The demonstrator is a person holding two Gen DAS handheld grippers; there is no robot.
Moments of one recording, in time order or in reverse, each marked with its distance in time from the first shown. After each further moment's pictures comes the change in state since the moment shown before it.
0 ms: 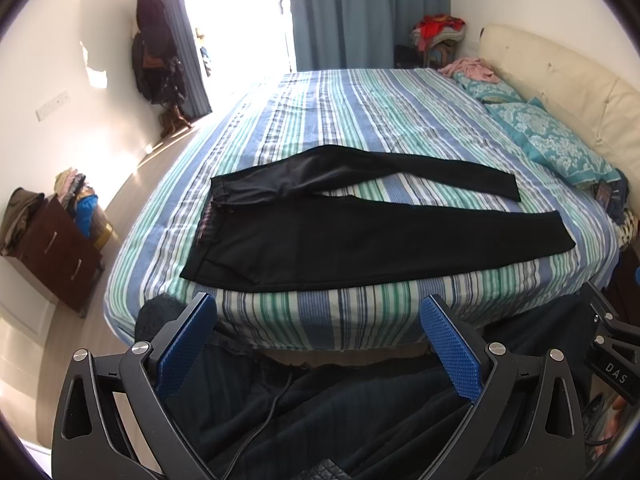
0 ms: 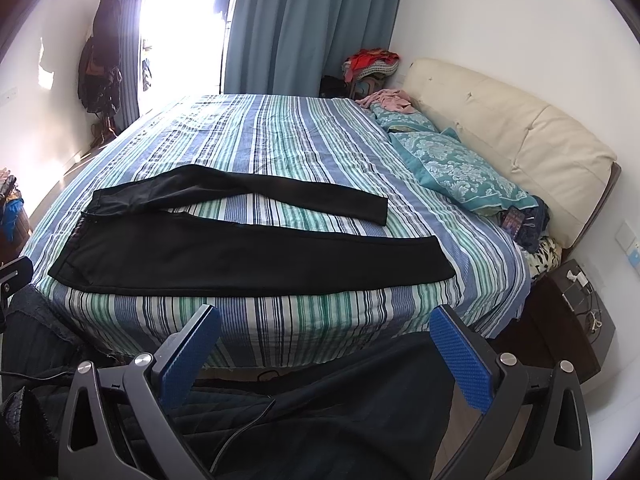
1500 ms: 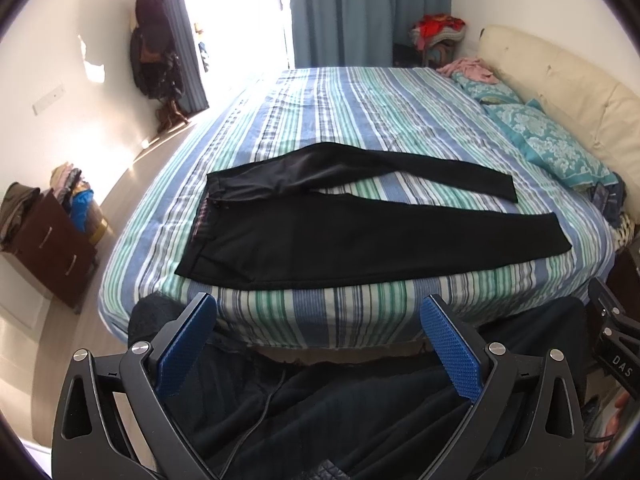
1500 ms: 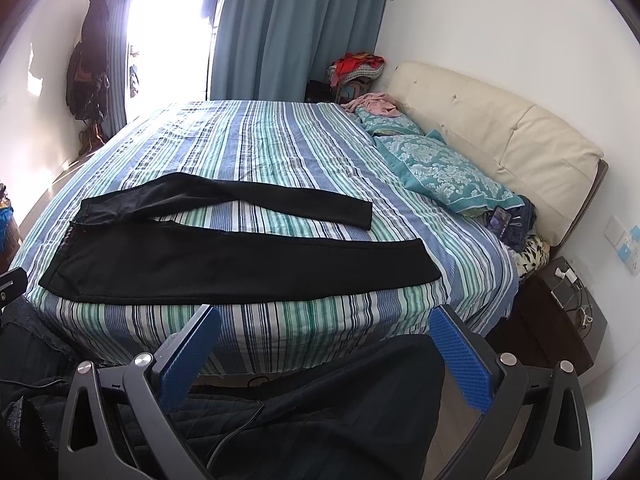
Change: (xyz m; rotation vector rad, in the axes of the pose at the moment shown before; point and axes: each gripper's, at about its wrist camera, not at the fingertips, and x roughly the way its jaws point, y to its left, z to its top) left arm 0.005 0.004 0.000 -0.014 0.009 -0.017; right arm -0.005 -0.013 0.001 0.022 -0.018 -0.044
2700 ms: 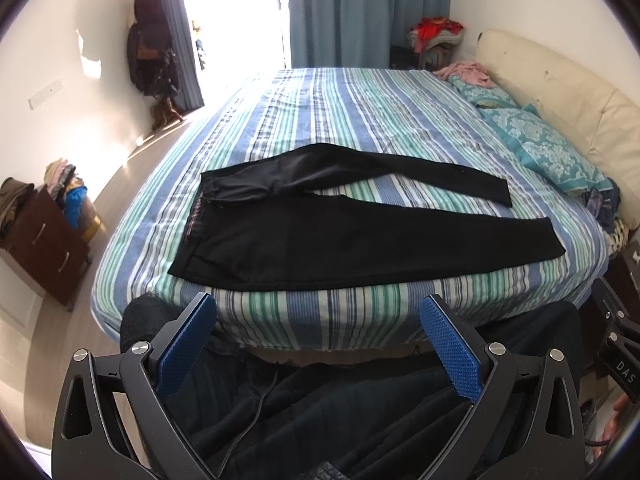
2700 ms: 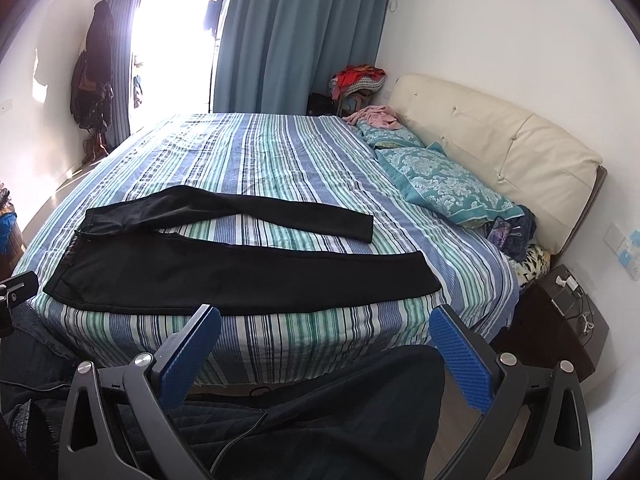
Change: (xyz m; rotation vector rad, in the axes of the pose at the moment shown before) left arm 0.002 -0.001 0.006 -0.013 0.005 -0.028; right arm -0.012 -0.002 0.005 0.002 -0.049 0.006
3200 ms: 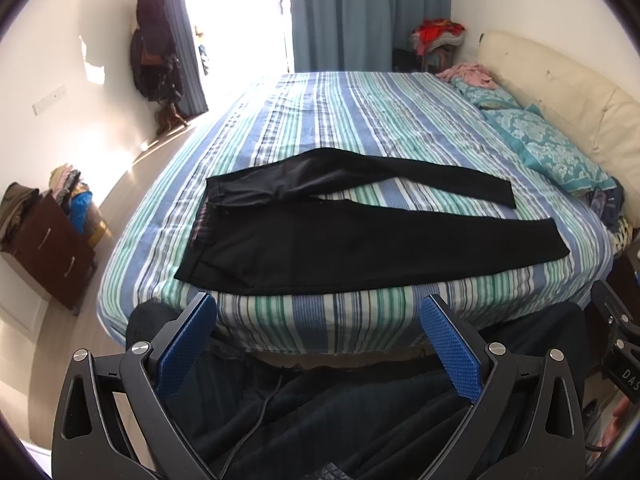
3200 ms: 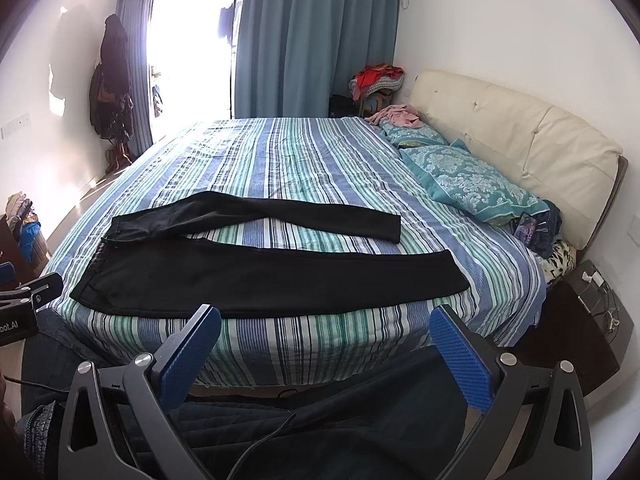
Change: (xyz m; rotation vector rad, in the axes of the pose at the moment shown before) left arm -0.004 0.000 0.001 0.009 -0.013 0.019; right arm -0.001 0.002 -0.001 0.026 -0.010 0.107
